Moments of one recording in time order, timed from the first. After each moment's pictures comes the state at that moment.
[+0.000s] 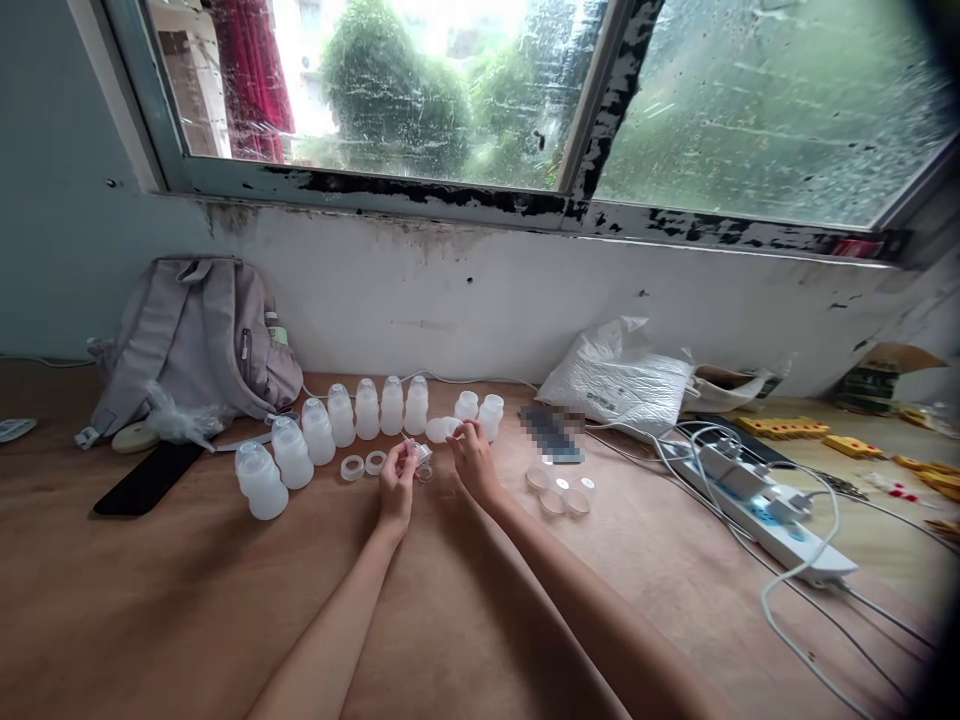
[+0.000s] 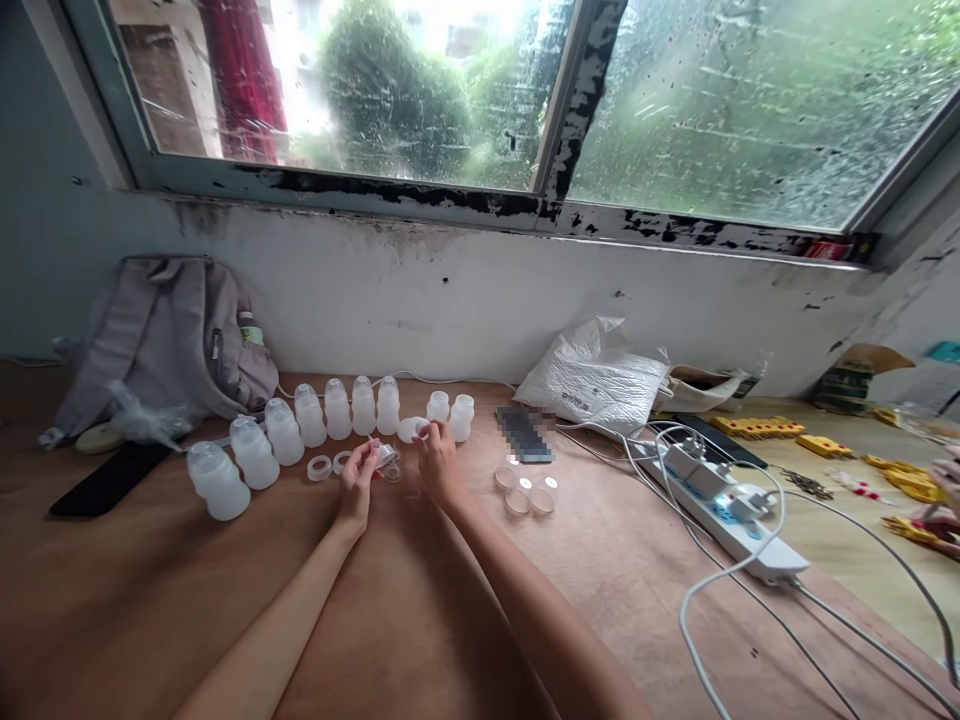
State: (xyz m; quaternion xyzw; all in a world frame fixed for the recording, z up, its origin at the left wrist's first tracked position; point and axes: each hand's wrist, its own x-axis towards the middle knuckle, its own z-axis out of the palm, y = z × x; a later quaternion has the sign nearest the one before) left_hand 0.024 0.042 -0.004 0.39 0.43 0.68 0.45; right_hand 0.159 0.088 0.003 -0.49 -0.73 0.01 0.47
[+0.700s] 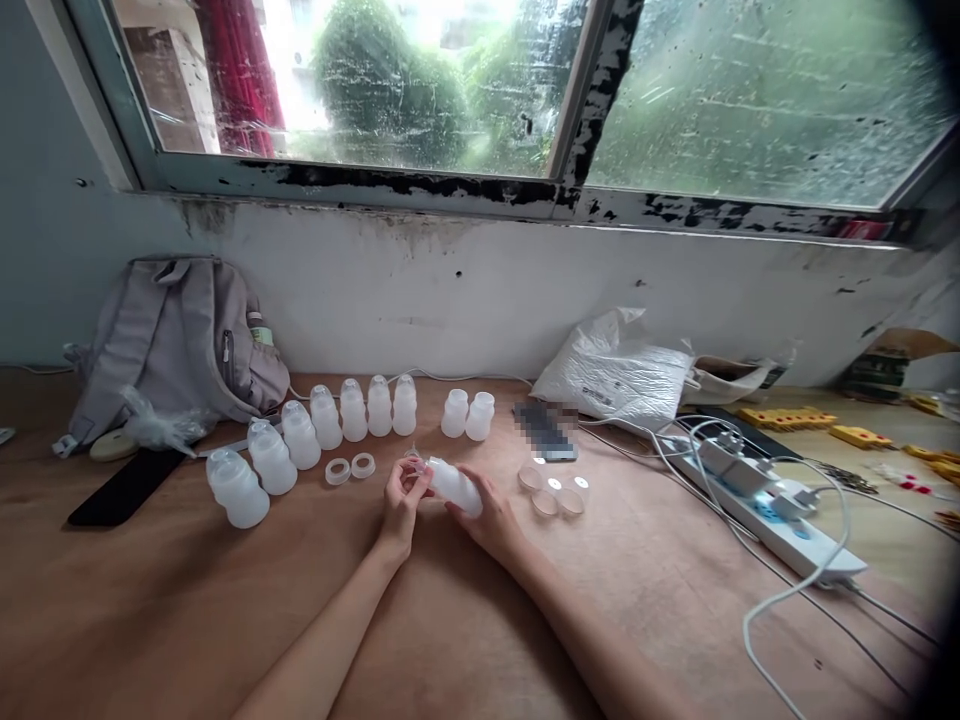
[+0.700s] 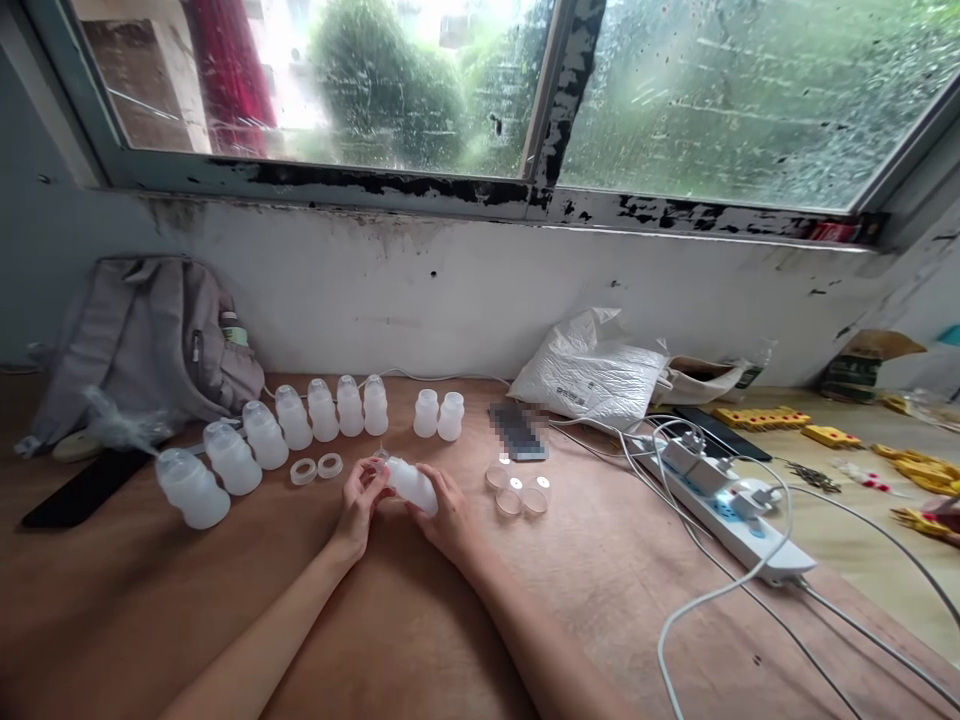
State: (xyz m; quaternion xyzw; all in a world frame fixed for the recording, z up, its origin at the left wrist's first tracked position) left_hand 0.051 0.022 -0.004 0.38 0.36 0.65 0.55; right_hand 0.200 0.021 -0.017 -0.45 -0.78 0.08 0.43
